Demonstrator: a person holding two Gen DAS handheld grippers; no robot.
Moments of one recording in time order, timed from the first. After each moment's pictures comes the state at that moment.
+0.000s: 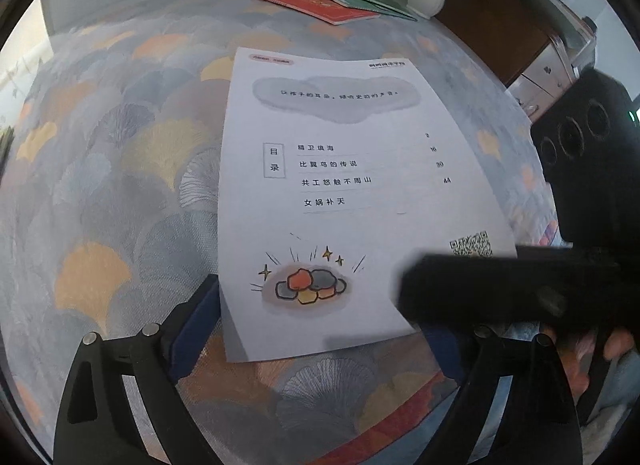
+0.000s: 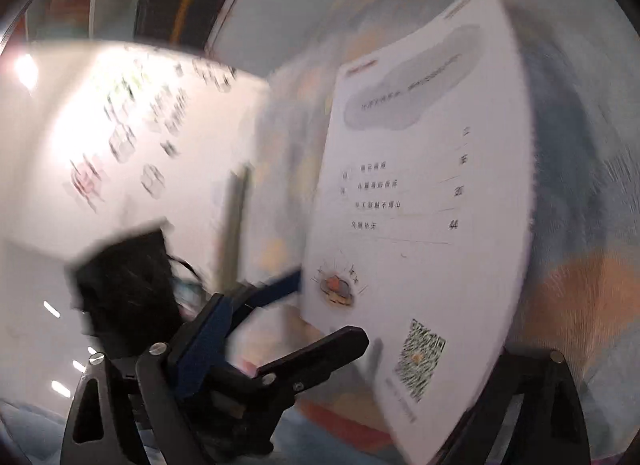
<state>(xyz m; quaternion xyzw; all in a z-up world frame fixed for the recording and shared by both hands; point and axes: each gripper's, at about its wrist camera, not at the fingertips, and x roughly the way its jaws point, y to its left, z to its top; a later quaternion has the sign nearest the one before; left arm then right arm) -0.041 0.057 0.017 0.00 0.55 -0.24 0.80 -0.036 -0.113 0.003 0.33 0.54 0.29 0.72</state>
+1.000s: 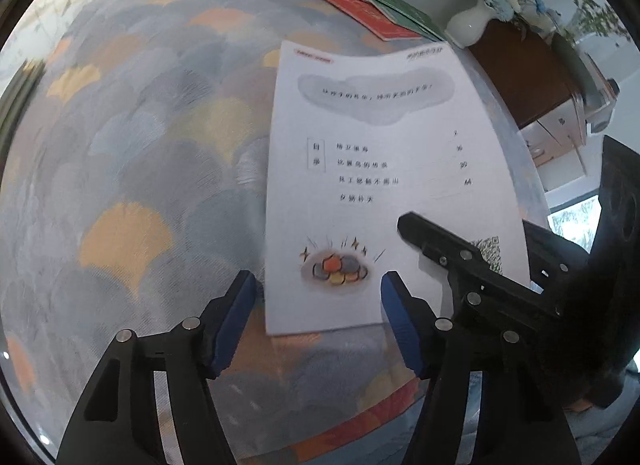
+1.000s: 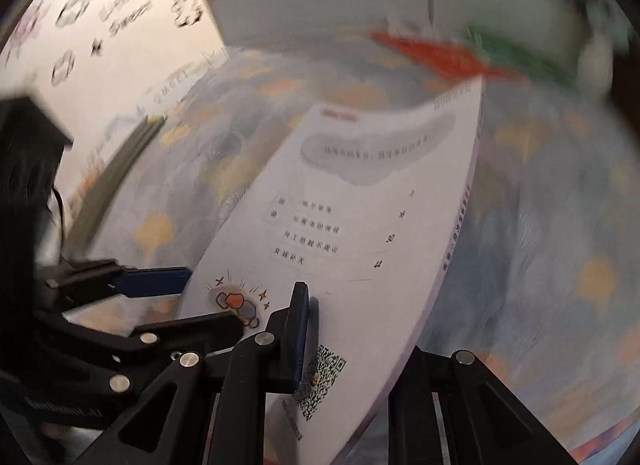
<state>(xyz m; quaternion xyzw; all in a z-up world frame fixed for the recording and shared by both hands) -0.030 0.096 0.021 -0.10 0.58 -0.21 0.78 -0.021 -0.007 0.045 -0.05 0.50 0.15 0.85</state>
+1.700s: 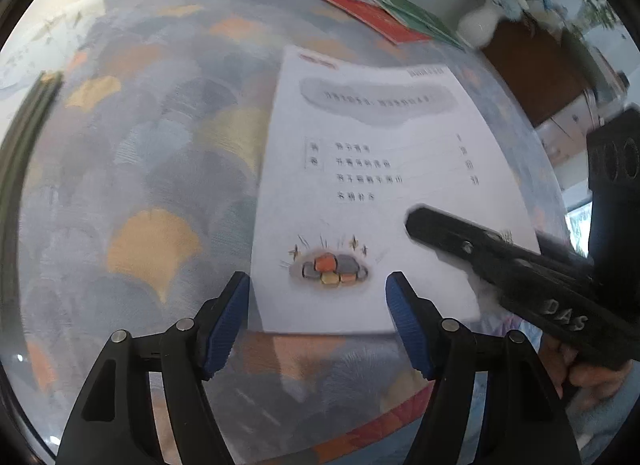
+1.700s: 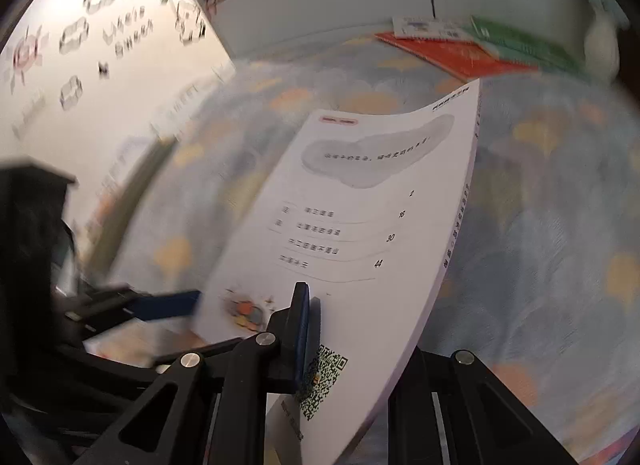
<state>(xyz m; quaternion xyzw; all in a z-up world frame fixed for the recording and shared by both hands) -0.023 0.101 0.024 -0.07 0.56 -0.18 0.80 -0.012 -0.068 0.038 0.14 0.52 0.20 0.82</state>
